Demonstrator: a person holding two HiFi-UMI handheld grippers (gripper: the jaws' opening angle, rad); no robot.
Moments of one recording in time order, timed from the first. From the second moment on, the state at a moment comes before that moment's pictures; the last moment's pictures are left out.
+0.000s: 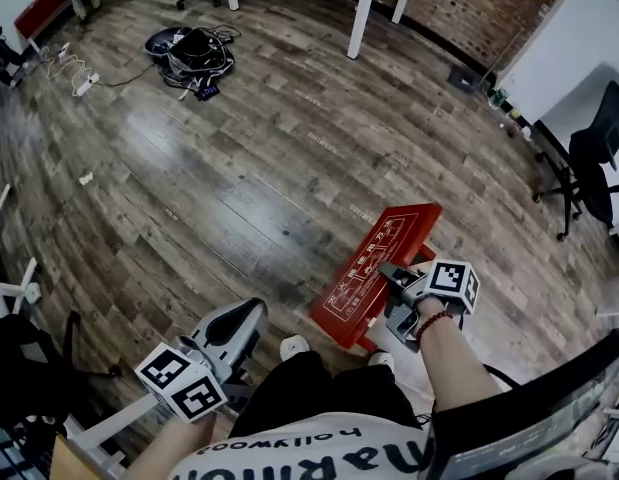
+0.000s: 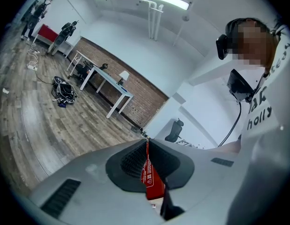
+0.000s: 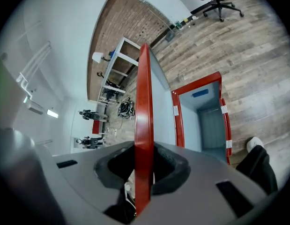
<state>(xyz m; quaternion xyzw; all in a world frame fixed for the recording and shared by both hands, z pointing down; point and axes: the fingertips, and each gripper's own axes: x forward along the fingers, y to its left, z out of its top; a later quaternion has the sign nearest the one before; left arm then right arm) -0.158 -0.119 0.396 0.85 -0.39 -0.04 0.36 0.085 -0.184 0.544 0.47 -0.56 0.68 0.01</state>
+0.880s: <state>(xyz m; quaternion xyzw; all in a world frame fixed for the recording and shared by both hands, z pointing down) -0.207 -0.134 0.395 0.82 -0.44 -0.06 0.36 0.041 -0.216 0.544 0.54 -0.52 0.66 0.11</state>
